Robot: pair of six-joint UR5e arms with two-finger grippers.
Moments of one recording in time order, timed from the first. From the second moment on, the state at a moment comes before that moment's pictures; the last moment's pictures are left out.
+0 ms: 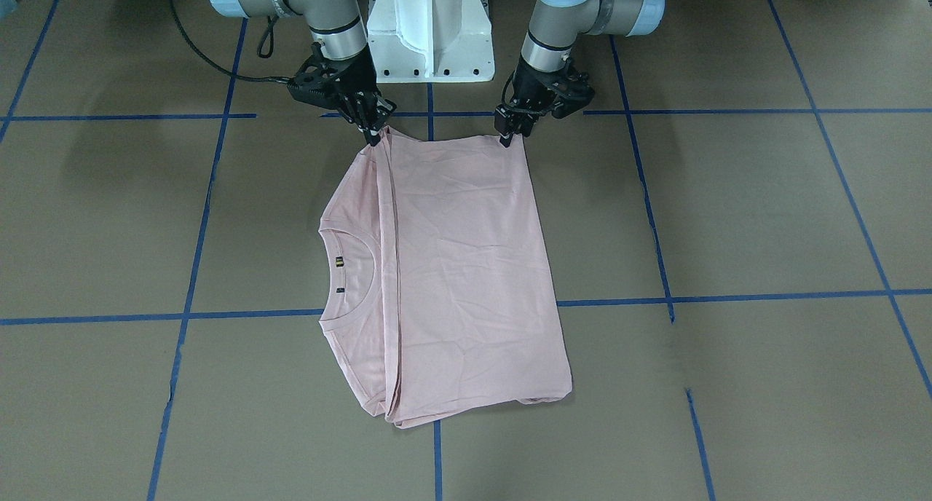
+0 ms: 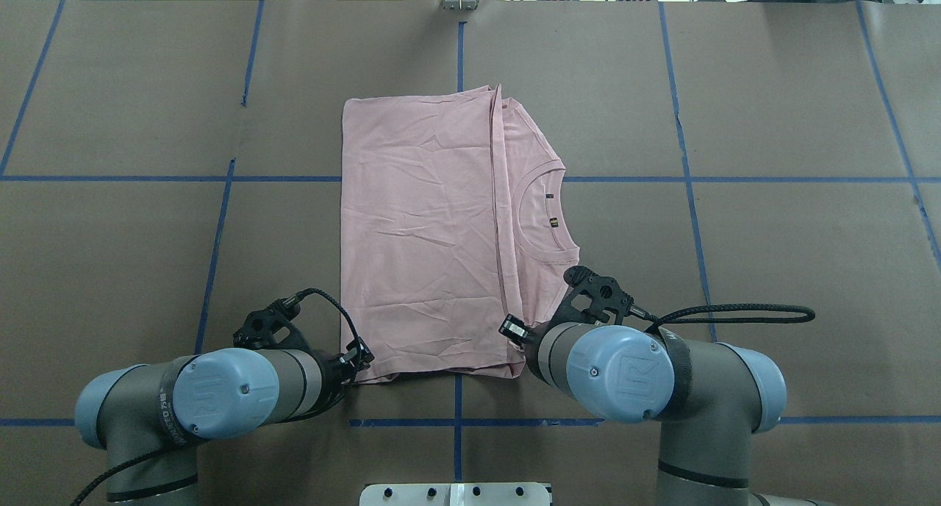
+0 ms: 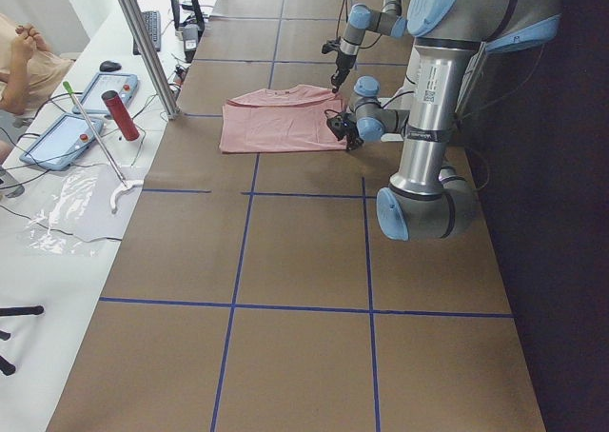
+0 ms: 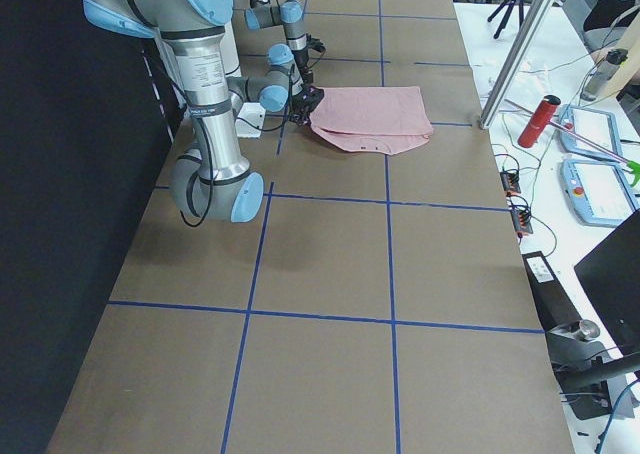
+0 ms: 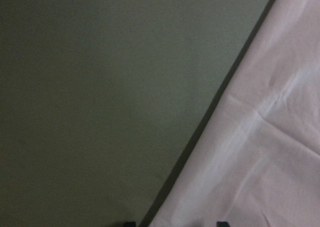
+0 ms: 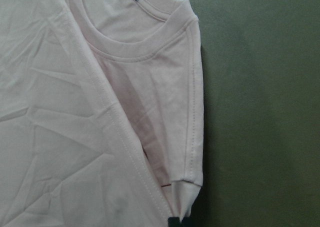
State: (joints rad) left arm -0.22 -1.86 -1.91 -1.91 -1.58 -2.07; right arm 0.24 -1.18 1.95 -1.42 1.51 1.96
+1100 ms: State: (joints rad) left arm -0.22 -1.85 -1.94 -1.90 -1.58 -2.09; right arm 0.24 -1.17 1.95 -1.42 1.51 1.96
